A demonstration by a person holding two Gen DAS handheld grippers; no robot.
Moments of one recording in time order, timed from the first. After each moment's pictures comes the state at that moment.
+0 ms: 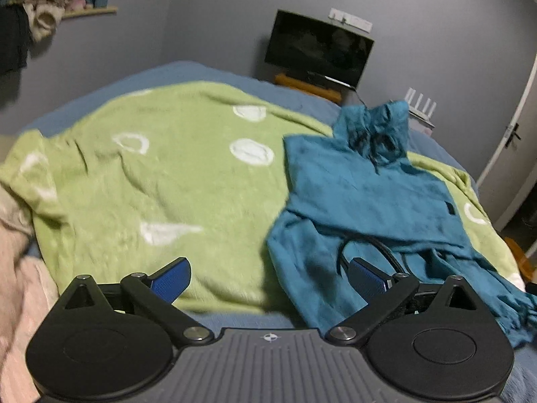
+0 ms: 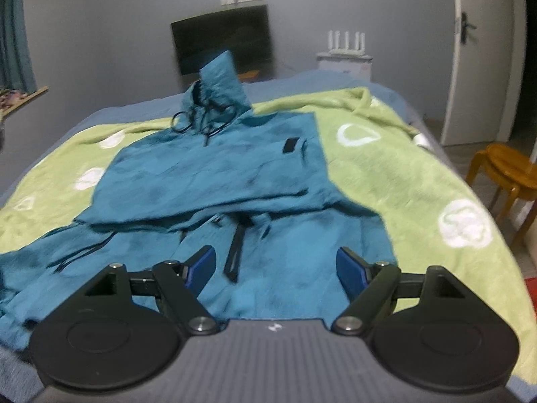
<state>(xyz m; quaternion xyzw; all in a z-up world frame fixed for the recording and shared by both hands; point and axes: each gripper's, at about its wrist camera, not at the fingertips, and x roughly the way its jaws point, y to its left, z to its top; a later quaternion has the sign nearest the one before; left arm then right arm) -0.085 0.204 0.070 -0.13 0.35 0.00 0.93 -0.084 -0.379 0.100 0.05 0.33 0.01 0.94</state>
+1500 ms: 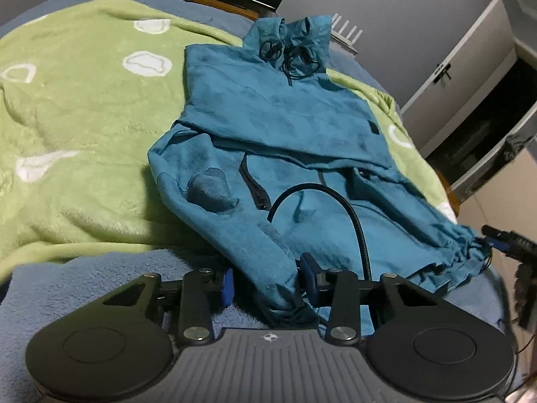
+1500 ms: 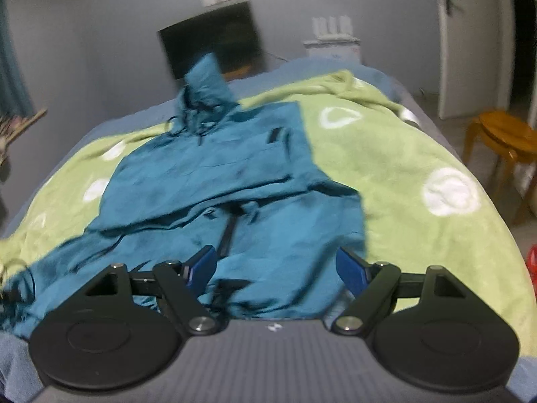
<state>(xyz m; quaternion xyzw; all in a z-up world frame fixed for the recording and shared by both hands) -0.036 0.158 0.006 -0.15 0.45 -0.17 0.86 -0.109 -0.430 0.106 0.13 0.36 -0.01 0.92</state>
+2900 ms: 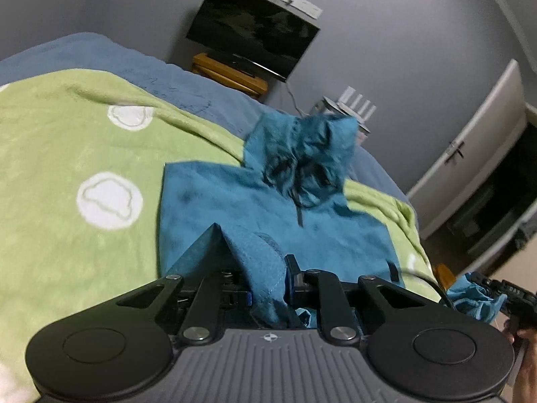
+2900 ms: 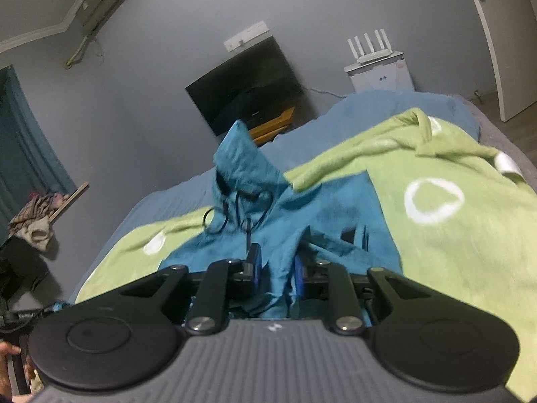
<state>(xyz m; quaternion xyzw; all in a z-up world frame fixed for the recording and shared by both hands) 0.247 0.159 0.052 -0.21 0.35 -0.14 0.90 0.164 -0.439 0.135 0.22 0.26 0.08 0.94</state>
